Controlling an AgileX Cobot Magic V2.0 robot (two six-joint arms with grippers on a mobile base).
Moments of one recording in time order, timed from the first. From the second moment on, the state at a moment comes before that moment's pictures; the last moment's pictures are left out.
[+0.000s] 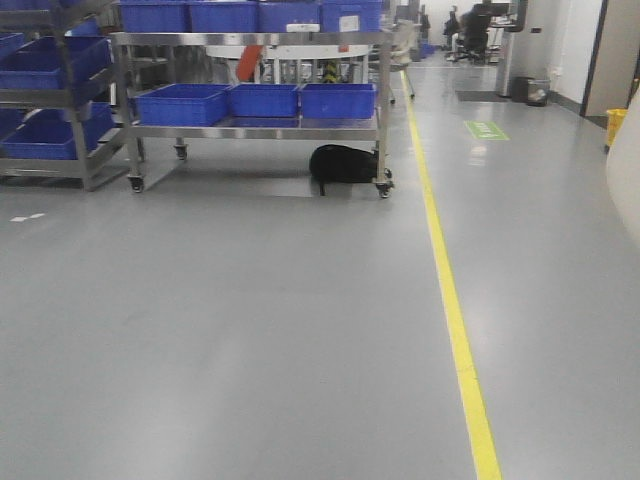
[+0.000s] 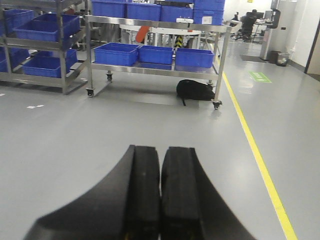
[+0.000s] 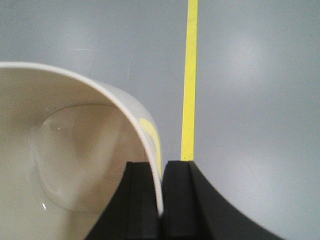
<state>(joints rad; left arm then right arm) -0.05 -0.01 0.01 -0.11 0.08 0.04 0.02 0.66 -0.75 0.04 0.89 0.12</state>
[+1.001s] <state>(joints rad) -0.05 -0.01 0.01 -0.11 0.08 0.04 0.02 0.66 -0.75 0.04 0.89 0.12</state>
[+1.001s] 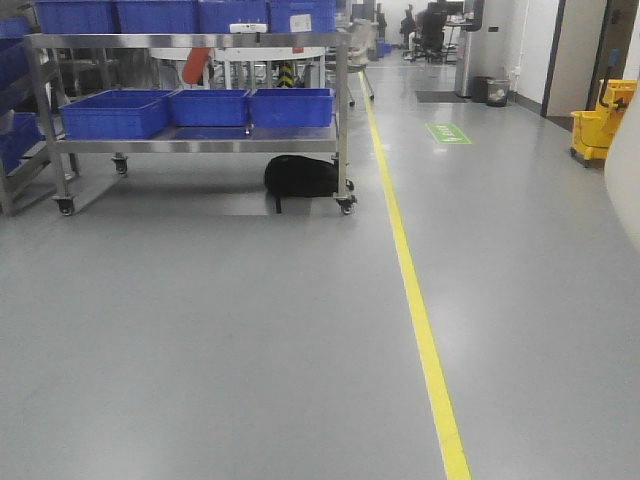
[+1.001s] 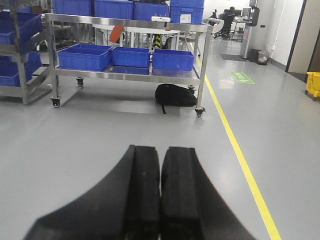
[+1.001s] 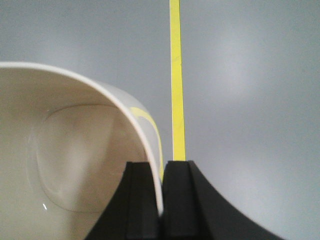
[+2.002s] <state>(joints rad) -0.05 -0.01 0.01 -0.11 0.08 0.04 0.02 0.66 -0.75 0.04 0.89 0.12</state>
